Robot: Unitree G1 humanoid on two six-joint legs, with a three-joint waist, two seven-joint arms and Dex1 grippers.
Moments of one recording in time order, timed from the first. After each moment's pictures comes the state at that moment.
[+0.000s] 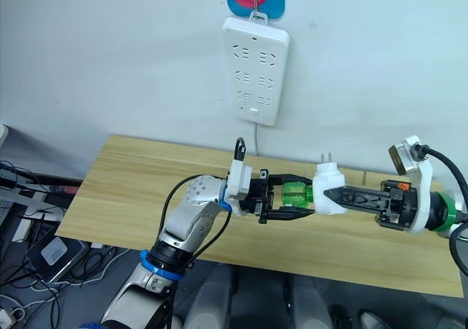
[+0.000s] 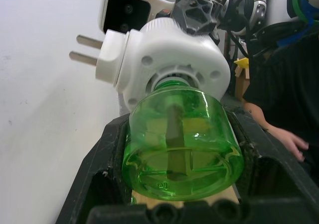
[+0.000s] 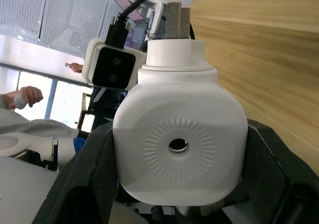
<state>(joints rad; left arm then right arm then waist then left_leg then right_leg) -0.53 0.13 -0.30 0.05 -0.39 0.05 -1.21 -0.13 -1.13 -0.33 -0.24 1.95 1.18 0.41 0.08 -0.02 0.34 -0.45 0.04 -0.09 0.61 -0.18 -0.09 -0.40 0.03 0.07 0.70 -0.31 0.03</state>
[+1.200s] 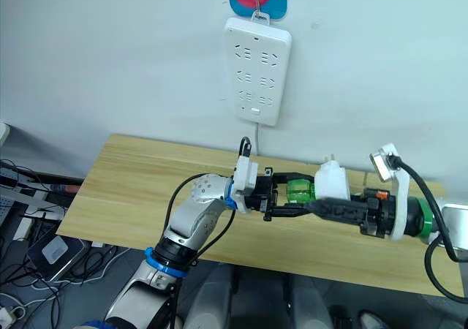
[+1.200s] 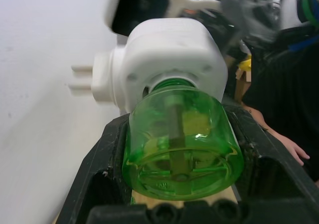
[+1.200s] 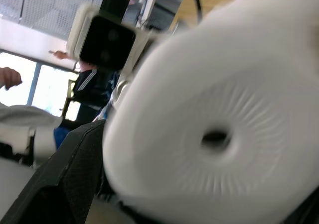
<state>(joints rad) -0.57 0.11 -0.30 0.09 -0.39 0.10 -1.18 -0.07 -1.16 -0.25 -0.42 1.94 1.08 0.37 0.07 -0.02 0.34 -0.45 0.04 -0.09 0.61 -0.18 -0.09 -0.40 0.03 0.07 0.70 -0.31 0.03</state>
